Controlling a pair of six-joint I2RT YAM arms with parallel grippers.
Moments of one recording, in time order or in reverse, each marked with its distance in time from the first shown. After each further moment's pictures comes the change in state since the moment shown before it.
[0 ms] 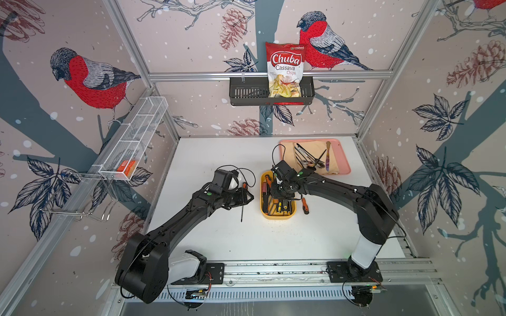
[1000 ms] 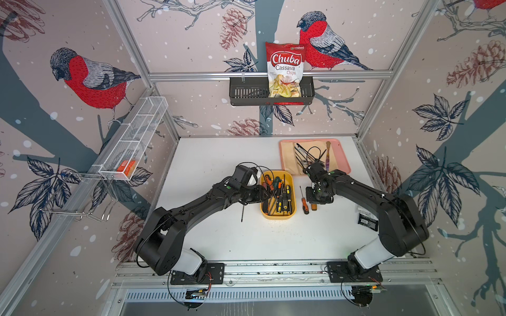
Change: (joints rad) left arm -0.169 0.213 0.135 0.101 -0.005 -0.048; right arm -0.322 -0.164 -0.259 -0.191 0.119 -0.183
